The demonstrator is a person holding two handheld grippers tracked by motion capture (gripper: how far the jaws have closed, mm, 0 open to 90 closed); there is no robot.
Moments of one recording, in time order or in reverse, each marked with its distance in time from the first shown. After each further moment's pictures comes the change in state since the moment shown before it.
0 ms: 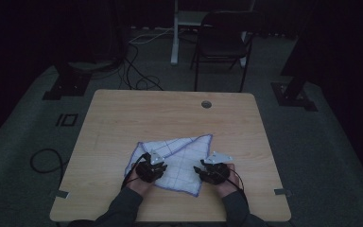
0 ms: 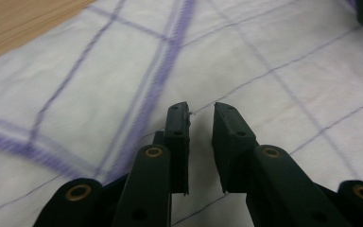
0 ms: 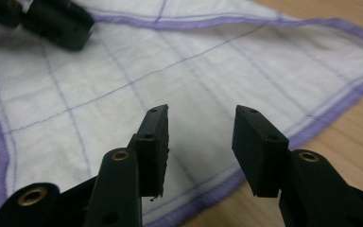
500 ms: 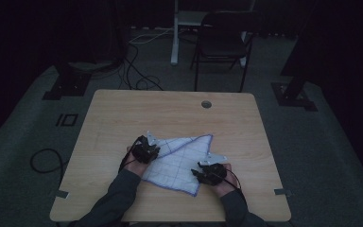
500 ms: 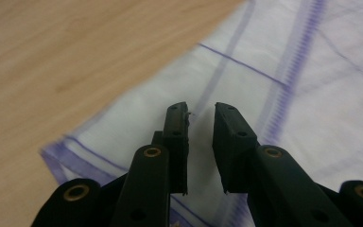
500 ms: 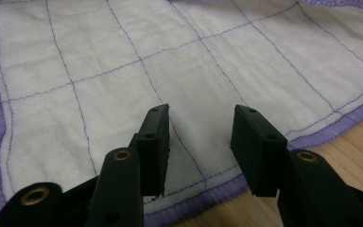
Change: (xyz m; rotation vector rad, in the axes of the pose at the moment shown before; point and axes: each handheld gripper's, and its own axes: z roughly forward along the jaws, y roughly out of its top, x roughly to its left) left arm 0.051 0.035 0.020 0.038 0.143 -0.005; right arm 0.001 -0.002 0.010 0.061 0.032 -0.054
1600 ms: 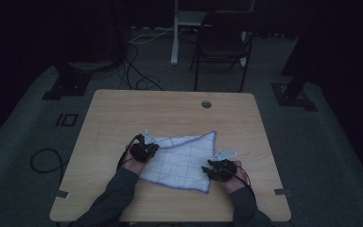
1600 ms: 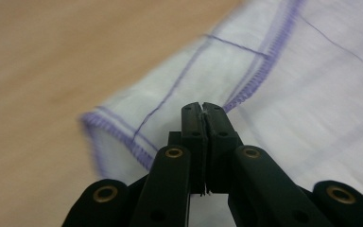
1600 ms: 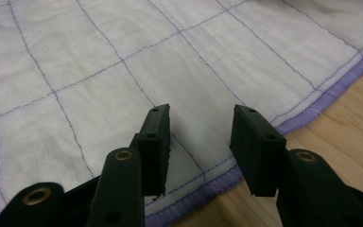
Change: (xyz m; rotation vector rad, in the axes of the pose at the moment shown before) left arm 0.012 0.001 -0.010 -0.068 -0.055 -0.024; right arm -0.032 -0.009 -0.015 0.040 -0.029 0.023
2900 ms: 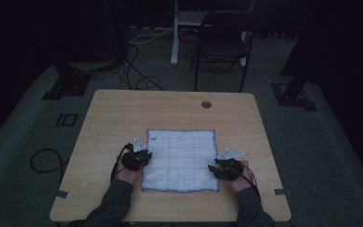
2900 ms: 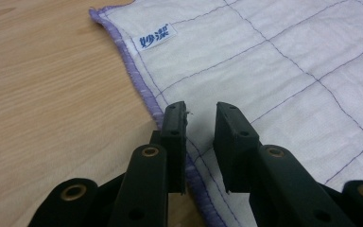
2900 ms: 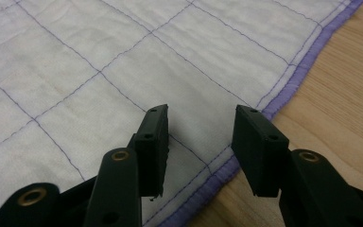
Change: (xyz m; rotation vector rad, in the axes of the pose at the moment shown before) left arm -0.004 -0.048 -0.010 -0.008 0.019 -0.123; right arm -0.015 -0.009 -0.010 0.009 -0.044 0.040
